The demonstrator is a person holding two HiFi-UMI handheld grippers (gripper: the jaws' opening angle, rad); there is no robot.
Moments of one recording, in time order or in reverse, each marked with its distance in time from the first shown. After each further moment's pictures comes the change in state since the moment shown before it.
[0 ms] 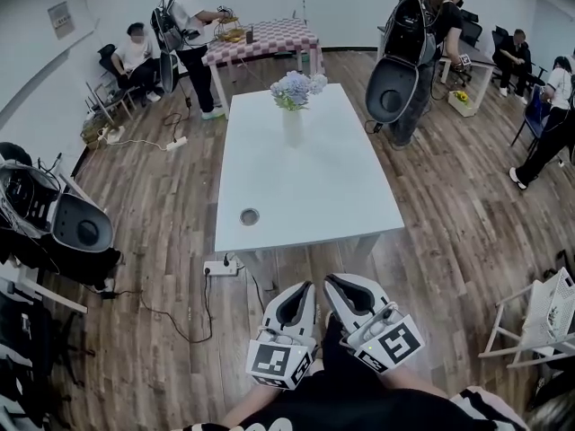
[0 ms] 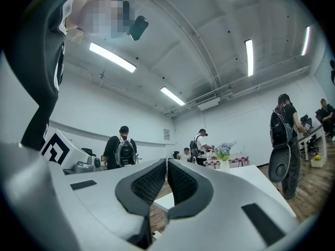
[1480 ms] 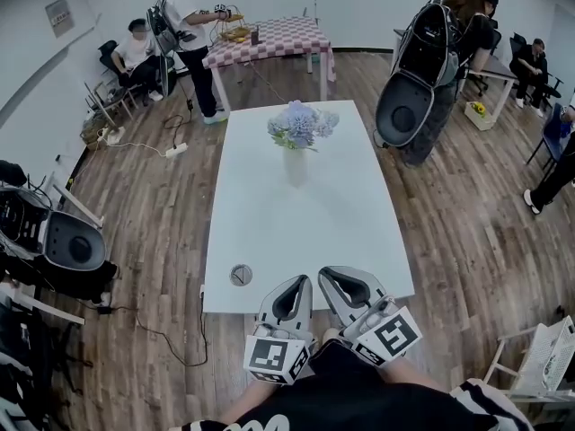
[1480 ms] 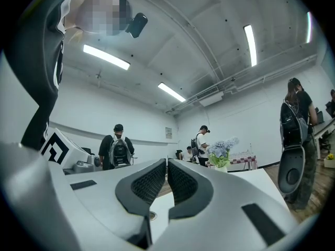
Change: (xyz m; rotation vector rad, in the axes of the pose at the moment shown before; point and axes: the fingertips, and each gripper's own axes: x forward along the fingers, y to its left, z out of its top) left arm 0.185 0.101 0.027 0.010 -0.006 0.069; right arm 0.140 -0.162 -0.018 0.014 0.018 0.073
